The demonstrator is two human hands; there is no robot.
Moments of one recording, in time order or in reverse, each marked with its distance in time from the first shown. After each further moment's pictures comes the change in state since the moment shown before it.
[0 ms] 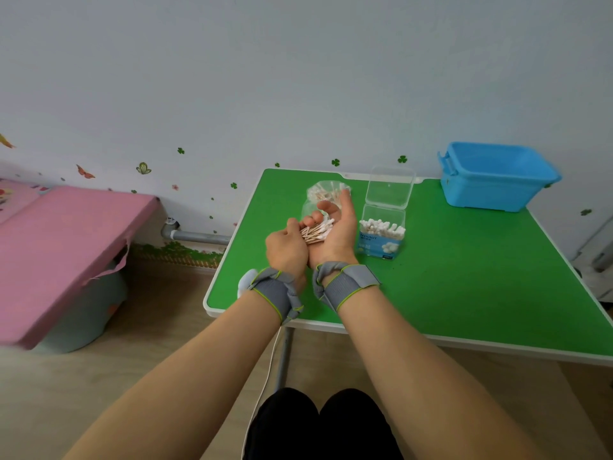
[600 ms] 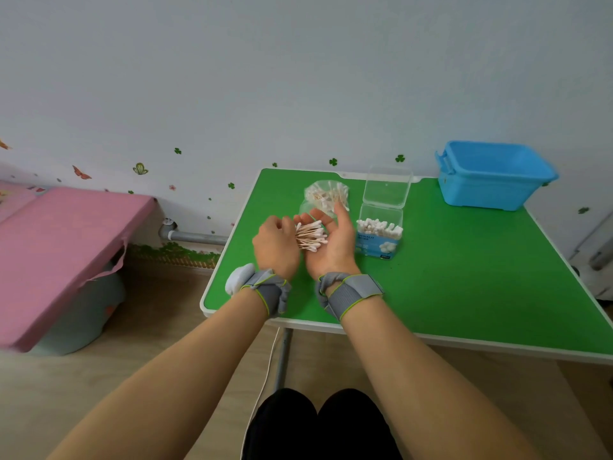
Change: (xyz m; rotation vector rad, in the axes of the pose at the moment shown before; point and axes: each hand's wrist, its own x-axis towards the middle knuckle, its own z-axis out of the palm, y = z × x) left_hand 0.014 -0.001 -0.012 0.494 0.102 0.350; right_hand 0.017 0.011 -0.019 0.013 -0.041 0.050
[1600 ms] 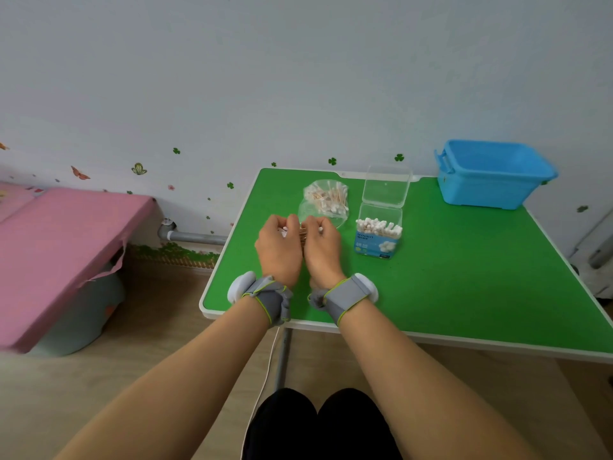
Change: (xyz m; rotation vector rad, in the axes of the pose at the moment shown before) left_hand -0.007 -0.004 0.006 -0.214 0.046 0.040; right_hand -0.006 0.018 -0.009 -0.929 0.136 -0.442
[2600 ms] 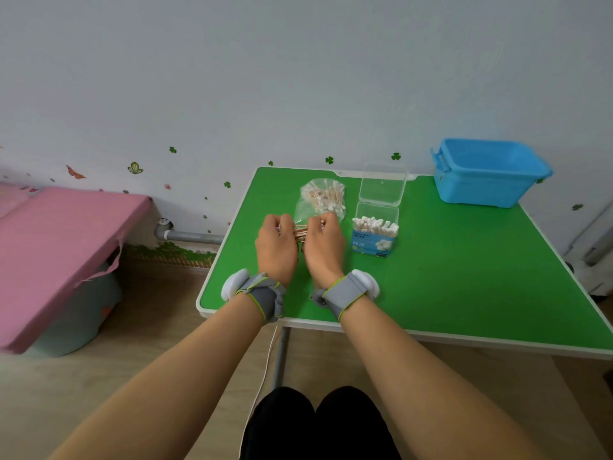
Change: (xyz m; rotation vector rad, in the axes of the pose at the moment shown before) left_hand 0.004 -0.001 0.001 -0.066 -0.124 -0.050; right_hand 0.000 -0.009 -0.010 -0.309 0.052 -0.098
